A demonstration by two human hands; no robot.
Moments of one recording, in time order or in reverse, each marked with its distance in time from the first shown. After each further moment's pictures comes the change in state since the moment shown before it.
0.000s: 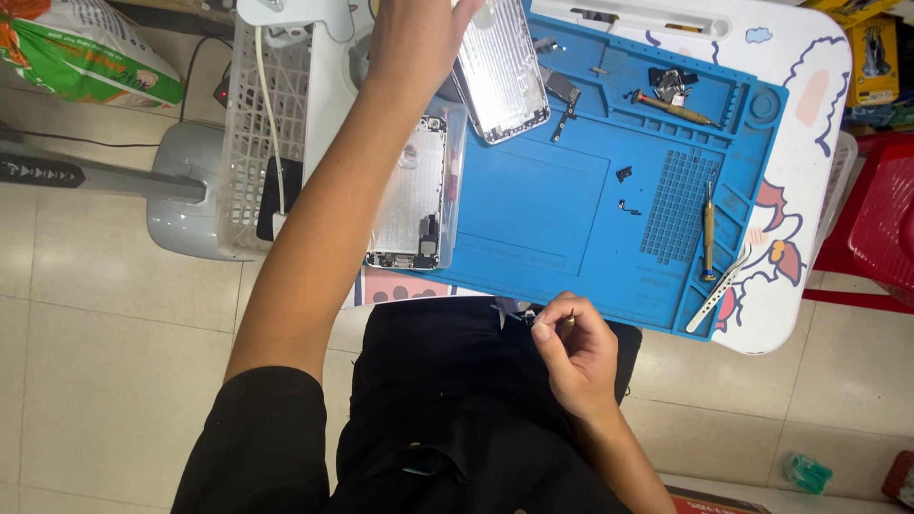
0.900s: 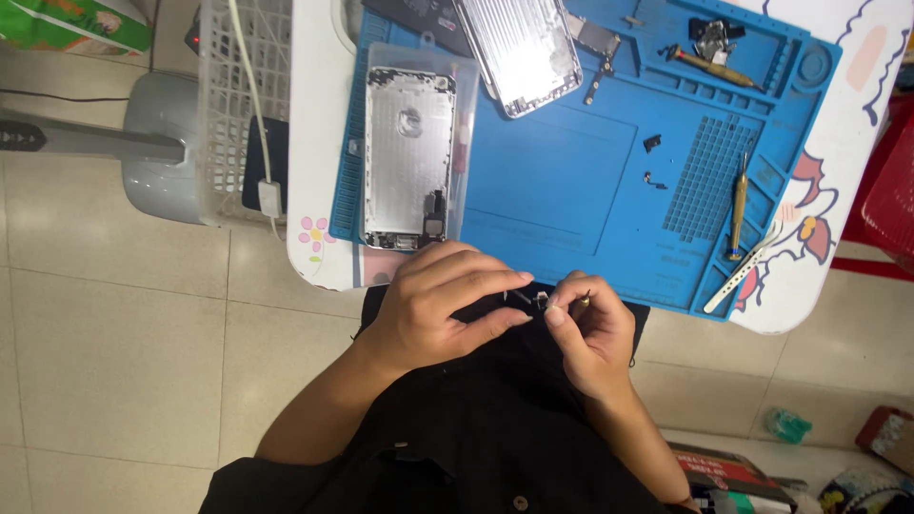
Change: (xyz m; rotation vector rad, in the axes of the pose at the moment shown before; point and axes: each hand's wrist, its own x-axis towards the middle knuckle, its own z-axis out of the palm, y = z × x) left_hand -0.190 0.152 -0.147 -0.654 -0.300 0.069; right_hand 0.003 0.000 0.000 -0.017 -0.009 0.081
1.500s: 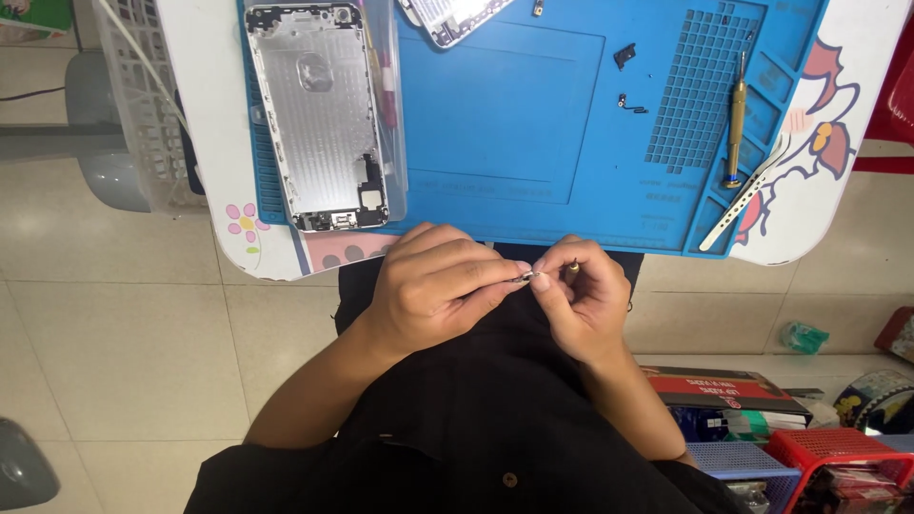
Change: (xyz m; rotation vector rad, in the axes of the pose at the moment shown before) left_hand 0.000 -0.010 0.043 0.005 -0.003 0.020; right_hand -0.014 0.016 -0.019 -0.076 0.088 -0.005
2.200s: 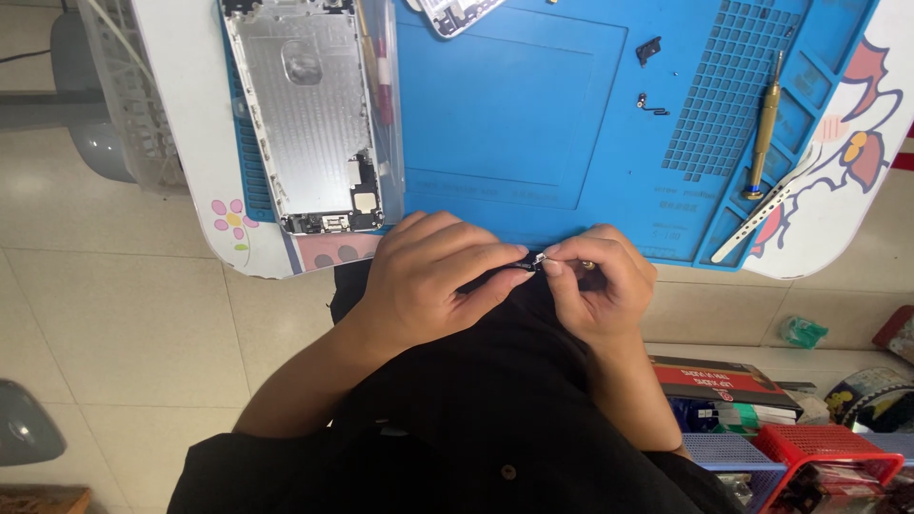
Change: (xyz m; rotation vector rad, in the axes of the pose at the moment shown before) left_hand 0.008 -0.009 0.002 0.116 -0.073 -0.108; right_hand 0.030 -0.002 -0.009 -0.375 0.023 -0.250
